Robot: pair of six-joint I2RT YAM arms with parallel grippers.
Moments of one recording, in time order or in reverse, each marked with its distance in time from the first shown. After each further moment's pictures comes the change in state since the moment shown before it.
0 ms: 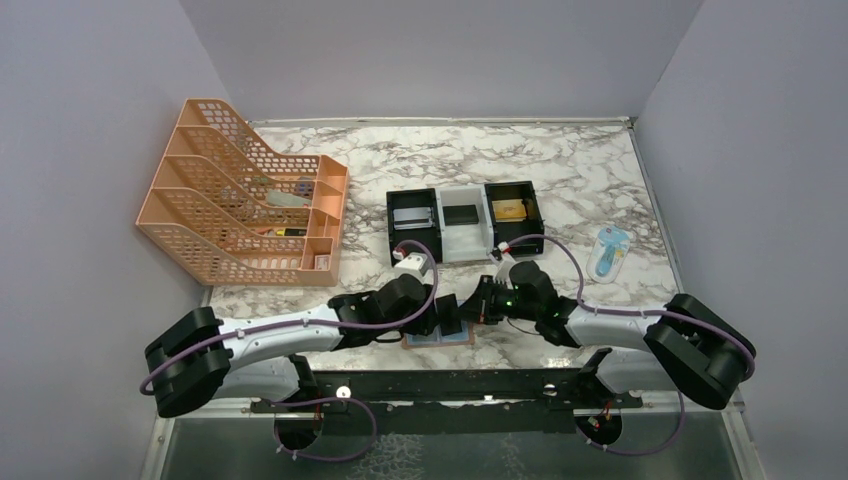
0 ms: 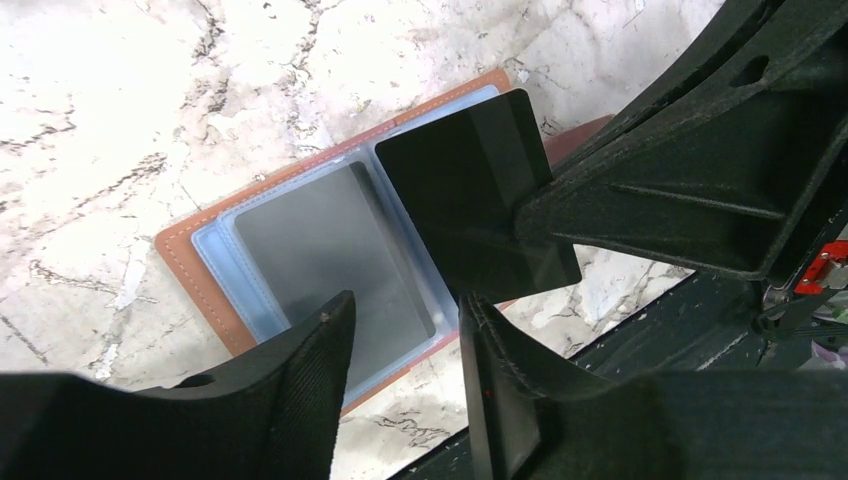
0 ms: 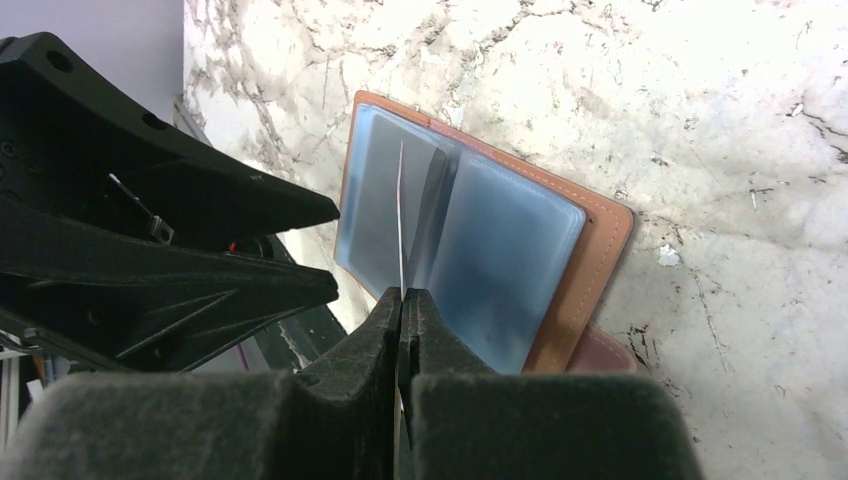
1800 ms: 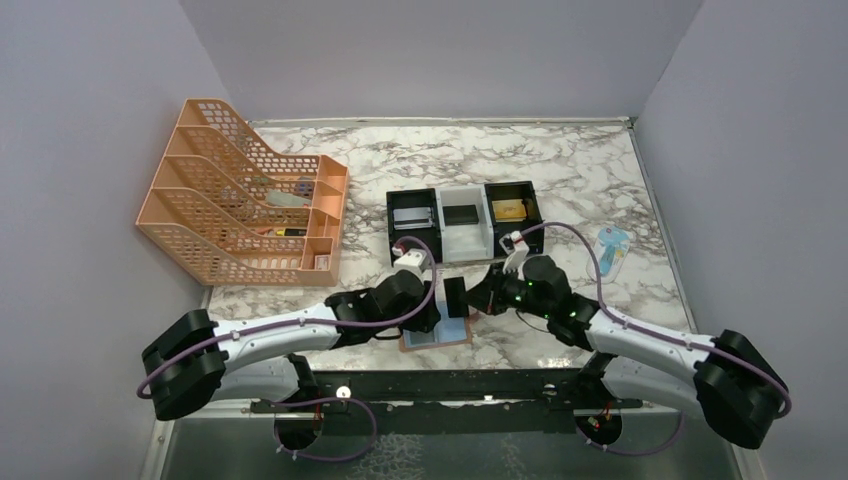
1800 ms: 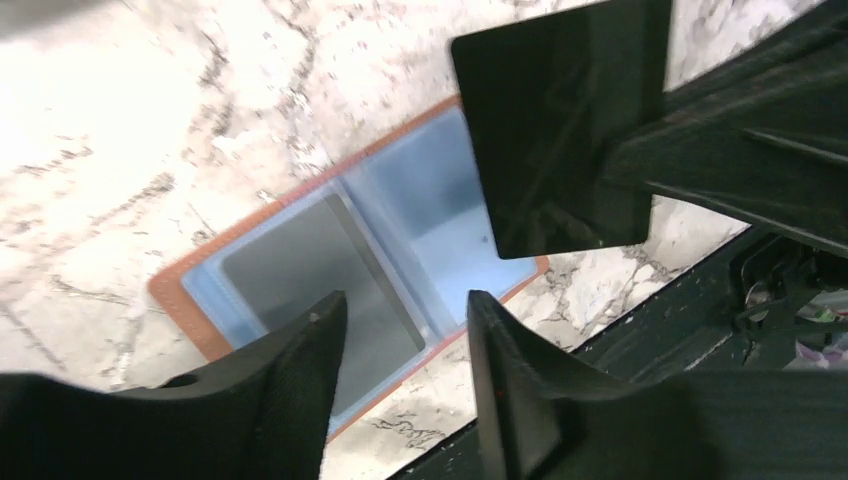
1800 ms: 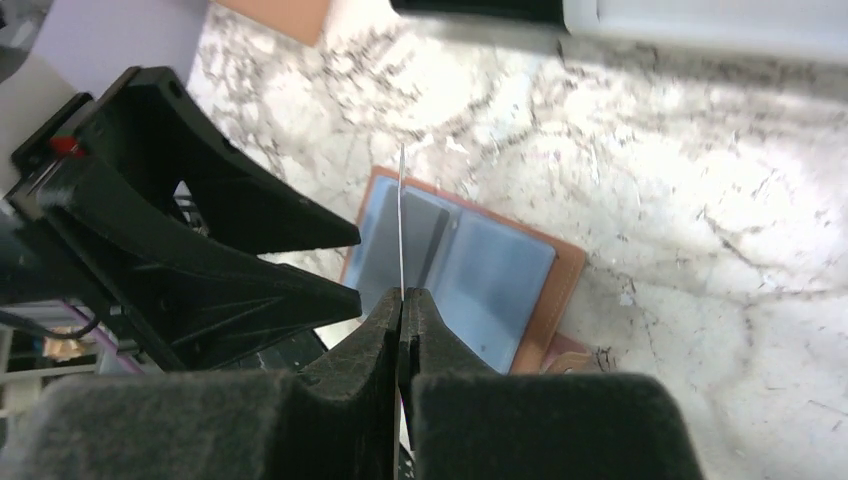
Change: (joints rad) left arm 0.016 -0.008 0.008 0.003 0.012 0.016; right arm 0.000 -0.216 0.059 -0.208 0.114 -0.135
